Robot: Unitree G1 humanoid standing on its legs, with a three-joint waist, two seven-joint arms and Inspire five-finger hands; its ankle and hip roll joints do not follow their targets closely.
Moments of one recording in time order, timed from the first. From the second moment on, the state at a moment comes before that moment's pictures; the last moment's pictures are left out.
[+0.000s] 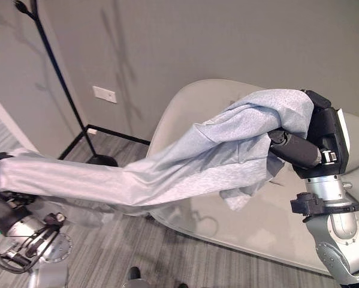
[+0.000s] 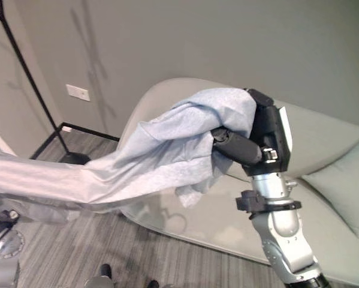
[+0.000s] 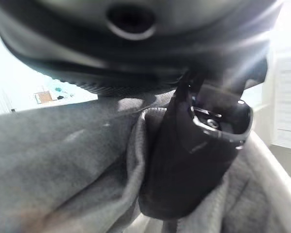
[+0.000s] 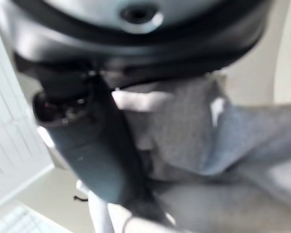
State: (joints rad) left arm 0.17 0.33 0.26 -0.06 0.22 -0.23 0.91; right arm 0.02 -0.73 0.06 -0.40 0.63 -0.40 -0.22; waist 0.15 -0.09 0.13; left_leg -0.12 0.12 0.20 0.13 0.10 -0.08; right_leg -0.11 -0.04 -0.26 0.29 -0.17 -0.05
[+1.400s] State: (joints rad) left arm 0.03 0.32 -0.10 -0.02 0.10 -0.30 0.71; right arm 0.07 -0.57 0.05 -0.32 0.15 -0.30 -0.44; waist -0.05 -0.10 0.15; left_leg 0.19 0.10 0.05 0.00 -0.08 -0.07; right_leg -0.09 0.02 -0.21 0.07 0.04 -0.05
